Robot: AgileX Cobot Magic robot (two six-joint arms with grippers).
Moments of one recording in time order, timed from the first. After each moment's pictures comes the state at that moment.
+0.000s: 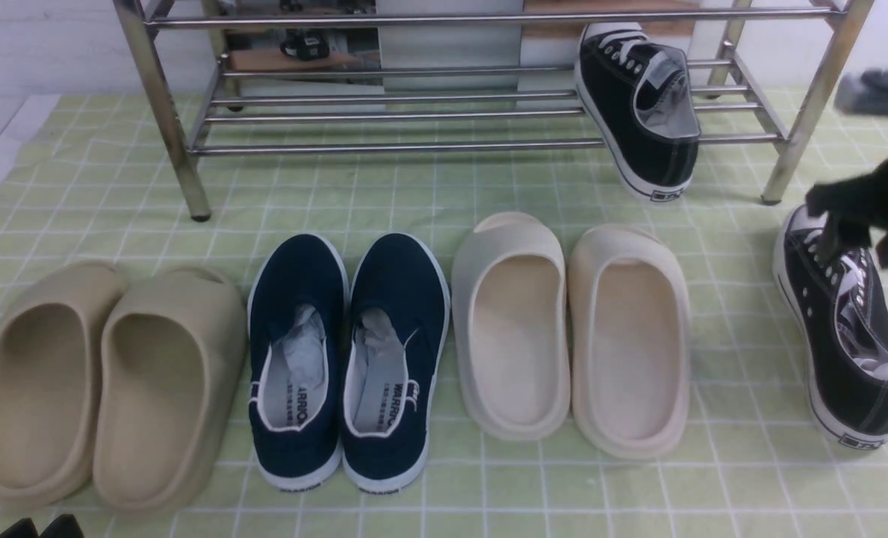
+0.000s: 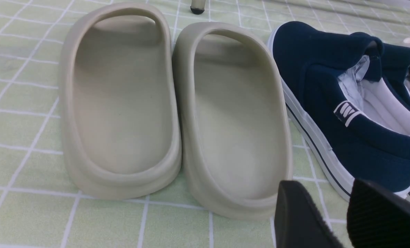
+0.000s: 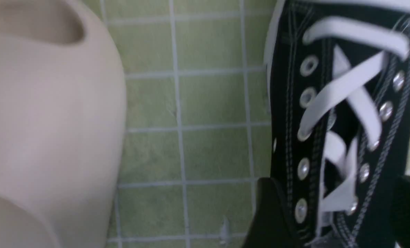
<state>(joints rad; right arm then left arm) -0.01 1.75 -1.30 0.08 0.82 0.09 -0.04 -0.01 0.03 -0.13 0.36 -0.08</state>
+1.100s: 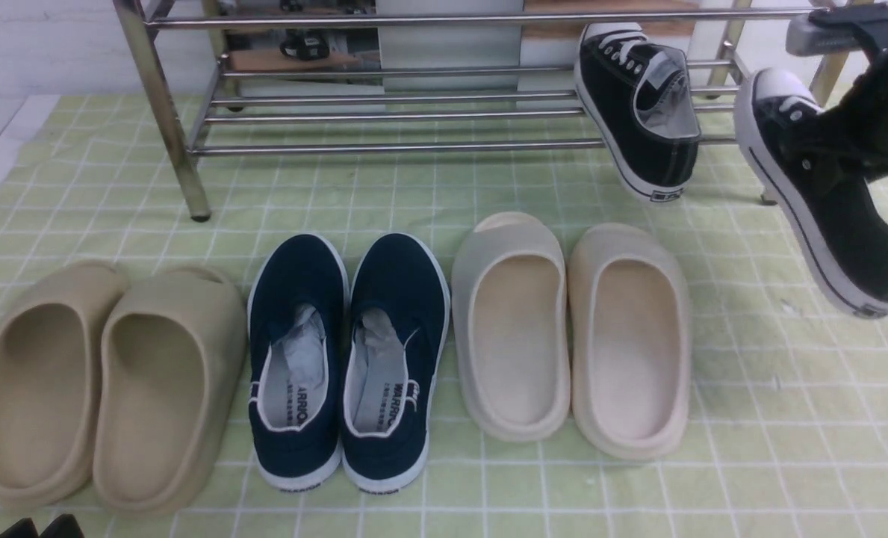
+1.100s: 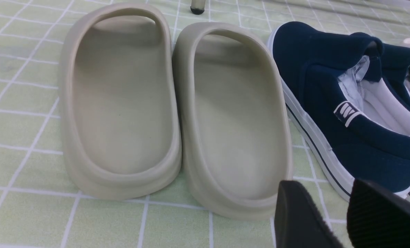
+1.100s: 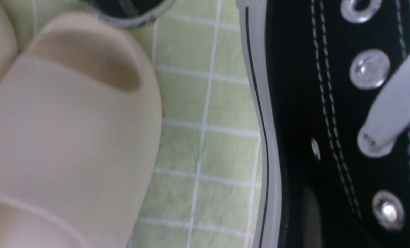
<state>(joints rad) 0.04 1.88 -1.71 0.04 1.03 -0.04 -0.04 -0.01 0.03 -0.13 0.36 -0.08</state>
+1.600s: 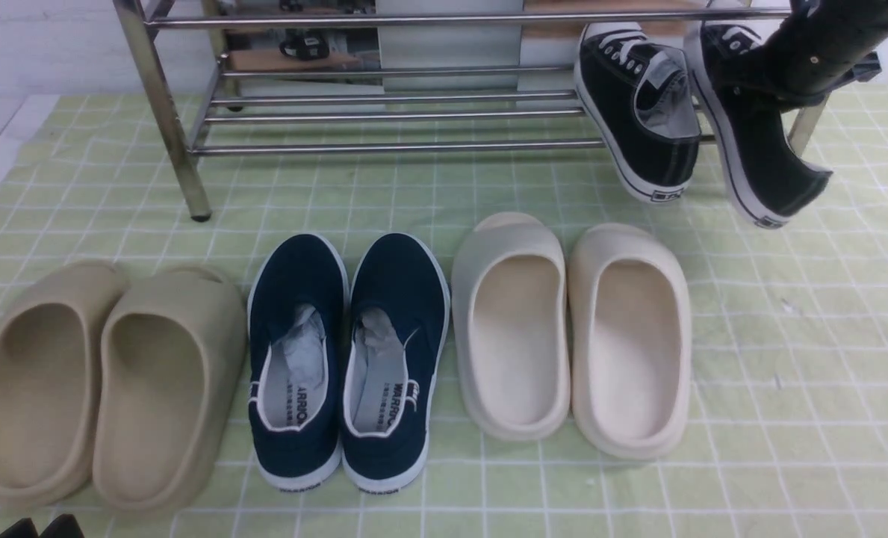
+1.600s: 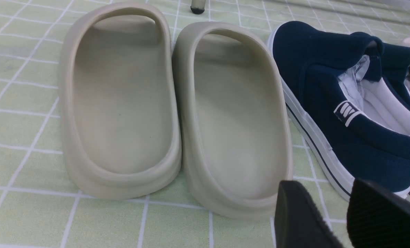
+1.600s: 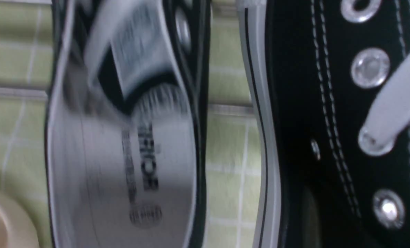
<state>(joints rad) 0.04 2.28 -2.28 0.11 1.01 -0.03 -0.04 -0.01 0.03 -0.13 0.36 -0.08</state>
